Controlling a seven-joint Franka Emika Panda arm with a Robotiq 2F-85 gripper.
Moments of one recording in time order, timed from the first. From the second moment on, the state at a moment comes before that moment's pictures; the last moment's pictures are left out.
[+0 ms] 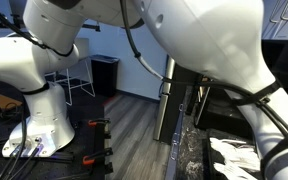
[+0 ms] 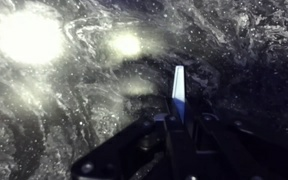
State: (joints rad) arm -0.75 0.76 -0.19 -1.52 0.02 2.13 -0.39
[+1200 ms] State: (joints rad) arm -0.67 0.76 -0.19 -1.50 0.00 2.13 -0.39
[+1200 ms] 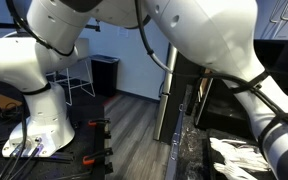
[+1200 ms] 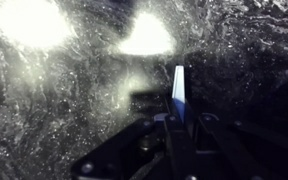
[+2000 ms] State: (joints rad) arm -0.68 0.76 -0.14 -1.49 0.10 2.08 -0.39
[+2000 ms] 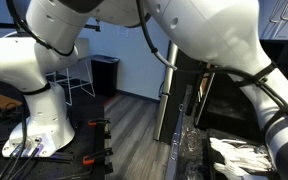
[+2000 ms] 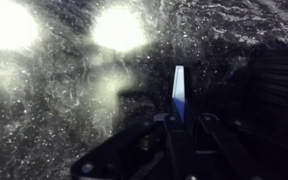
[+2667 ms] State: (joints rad) arm -0.69 0.76 -0.14 -1.48 0.11 2.04 -0.39
